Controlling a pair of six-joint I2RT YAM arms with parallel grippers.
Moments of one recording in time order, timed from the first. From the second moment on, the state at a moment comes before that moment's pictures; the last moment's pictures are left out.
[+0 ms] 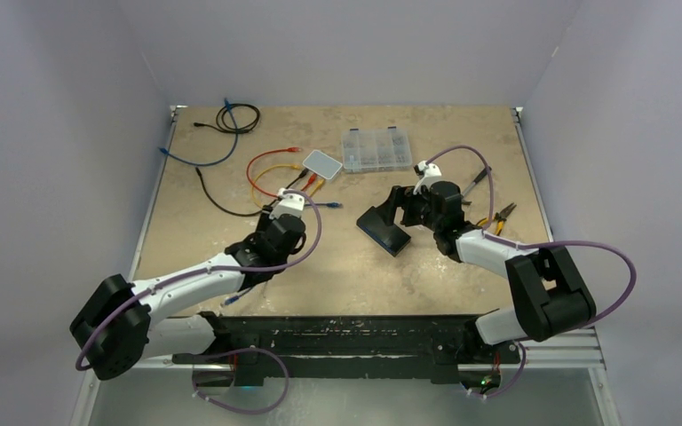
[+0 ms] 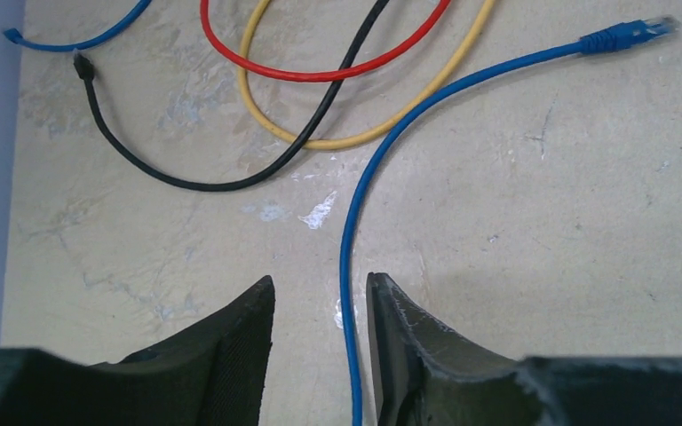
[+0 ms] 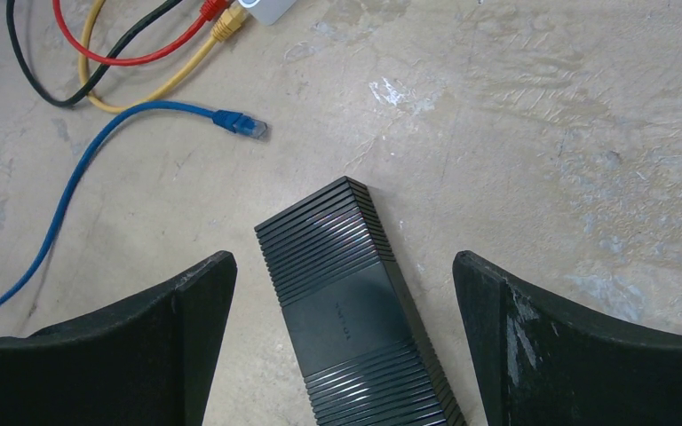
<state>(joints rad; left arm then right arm) -0.81 1.18 0.58 -0.12 -0.79 -0.16 0.35 1.43 0.57 0.43 -0.22 0.37</state>
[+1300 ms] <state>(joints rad) -0.52 1.99 1.32 -0.27 0.14 0.25 0.35 1.45 0.57 0.44 -0.26 0.37</state>
